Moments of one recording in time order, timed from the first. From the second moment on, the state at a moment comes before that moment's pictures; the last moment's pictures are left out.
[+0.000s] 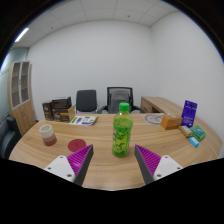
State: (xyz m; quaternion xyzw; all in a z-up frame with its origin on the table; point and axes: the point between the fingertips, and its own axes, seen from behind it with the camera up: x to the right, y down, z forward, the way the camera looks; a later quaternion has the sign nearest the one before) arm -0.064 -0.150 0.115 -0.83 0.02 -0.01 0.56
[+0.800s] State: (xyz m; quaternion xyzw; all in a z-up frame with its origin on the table) arm -0.025 0.008 0.084 -0.77 0.01 -0.04 0.64
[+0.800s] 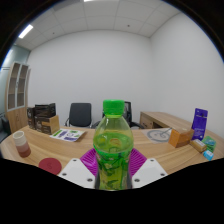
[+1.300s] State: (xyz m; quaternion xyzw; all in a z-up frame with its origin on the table) arm -0.119 0.025 0.119 -0.75 -0.26 -0.25 0.55
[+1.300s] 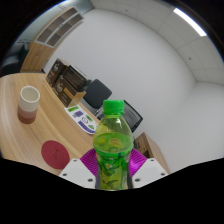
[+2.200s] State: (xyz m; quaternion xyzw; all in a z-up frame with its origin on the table) arm -0.286 0.063 0.136 -0.39 -0.66 -0.57 0.29
